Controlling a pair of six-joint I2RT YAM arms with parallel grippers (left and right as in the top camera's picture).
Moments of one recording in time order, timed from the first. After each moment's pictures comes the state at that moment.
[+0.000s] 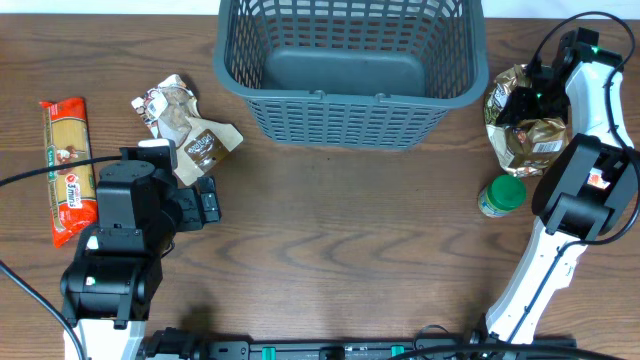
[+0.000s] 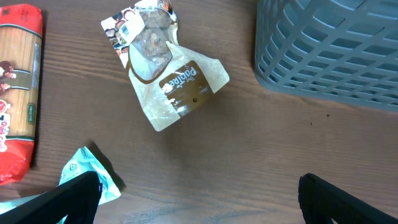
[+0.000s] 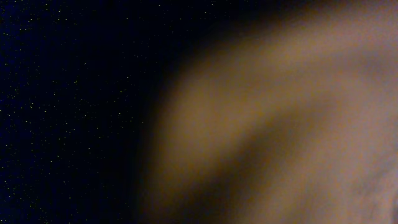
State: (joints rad) left arm -0.07 0.86 0.90 -0.82 -0.01 -0.17; right arm -0.33 2.41 2.08 -1.15 -0.07 -0.16
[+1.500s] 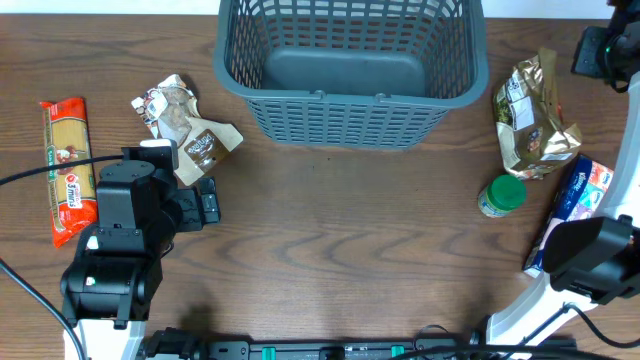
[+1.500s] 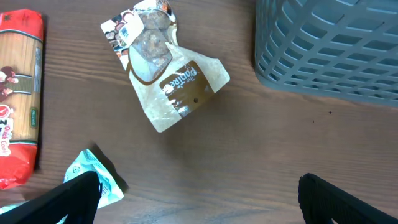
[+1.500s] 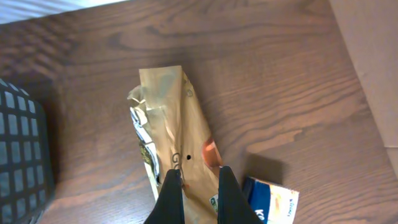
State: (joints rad) left arm -0.07 0.86 0.90 -0.82 -0.01 -0.14; right arm -0.33 1.96 2.18 -1.18 0.04 -0.07
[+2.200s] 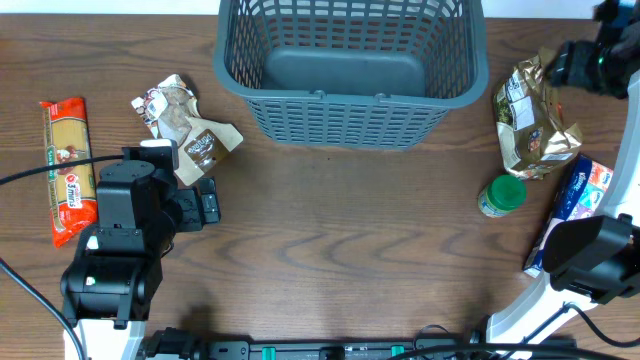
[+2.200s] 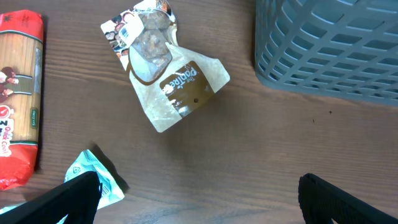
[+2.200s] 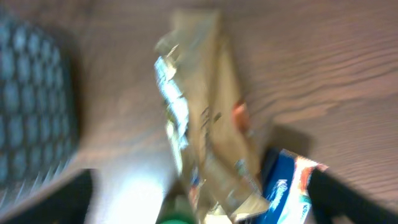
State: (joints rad) left arm -0.07 0.86 0.90 -0.82 -0.01 -0.14; right arm -0.33 1.96 2.18 -1.34 -0.07 -0.12
